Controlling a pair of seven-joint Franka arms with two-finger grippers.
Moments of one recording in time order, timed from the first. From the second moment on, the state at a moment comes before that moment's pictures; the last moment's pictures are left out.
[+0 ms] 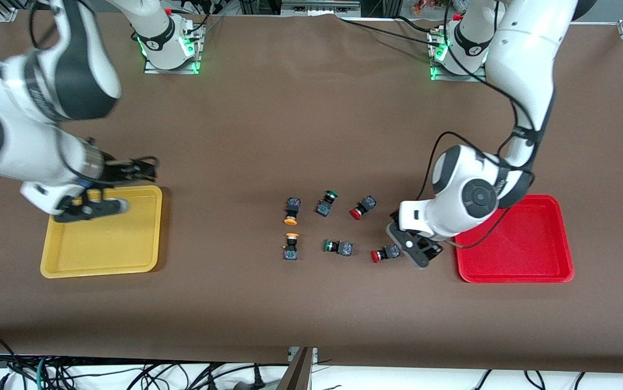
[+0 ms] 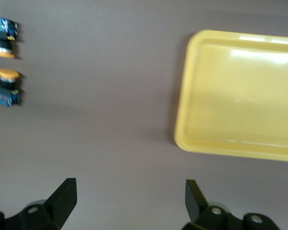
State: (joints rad) left arm -0.27 0.74 -0.11 -1.48 -0.10 2.31 0.64; right arm 0.28 0.41 -0.05 -1.41 0.06 1.66 0.08
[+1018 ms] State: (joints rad) left arm -0.32 0.90 -0.09 -1.45 -0.10 2.53 0.69; right arm 0.64 0.79 -0.04 -1.41 0.06 2.22 0.79
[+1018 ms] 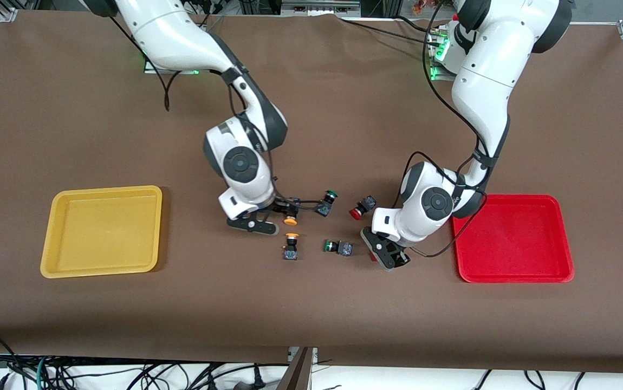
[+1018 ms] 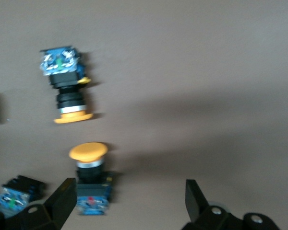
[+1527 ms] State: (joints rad) left arm -0.28 0.86 -0.09 -1.42 -0.10 2.47 0.69; right arm 0.69 0.86 -0.04 -1.40 0.06 2.30 0.83
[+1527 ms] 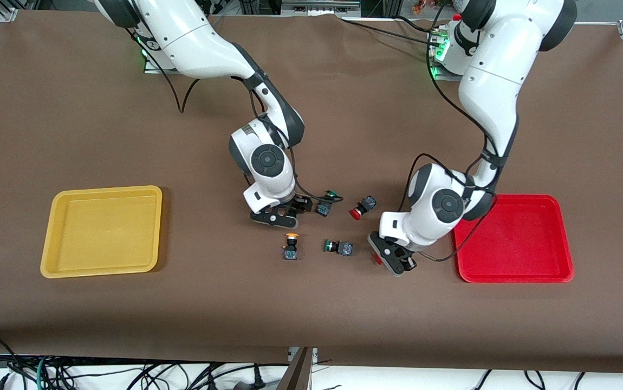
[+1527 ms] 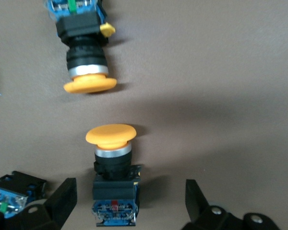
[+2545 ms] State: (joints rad) left arm 0.09 0.76 -0.08 -1.52 -0.10 2.03 1.00; right arm 0.61 0.83 -0.07 -1.37 0.06 2.23 0.63
